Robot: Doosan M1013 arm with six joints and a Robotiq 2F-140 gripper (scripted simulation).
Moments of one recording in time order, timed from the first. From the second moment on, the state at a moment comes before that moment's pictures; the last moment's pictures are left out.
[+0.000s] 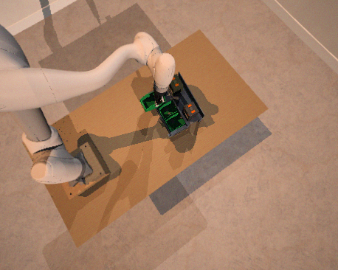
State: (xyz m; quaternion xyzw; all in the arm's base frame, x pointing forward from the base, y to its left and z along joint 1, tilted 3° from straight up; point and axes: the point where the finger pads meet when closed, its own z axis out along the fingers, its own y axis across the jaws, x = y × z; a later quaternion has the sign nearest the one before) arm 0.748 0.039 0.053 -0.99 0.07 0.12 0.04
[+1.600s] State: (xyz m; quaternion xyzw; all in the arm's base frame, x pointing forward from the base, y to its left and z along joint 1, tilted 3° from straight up) arm 0.748 0.040 0.039 -0.99 0.07 0.12 0.04
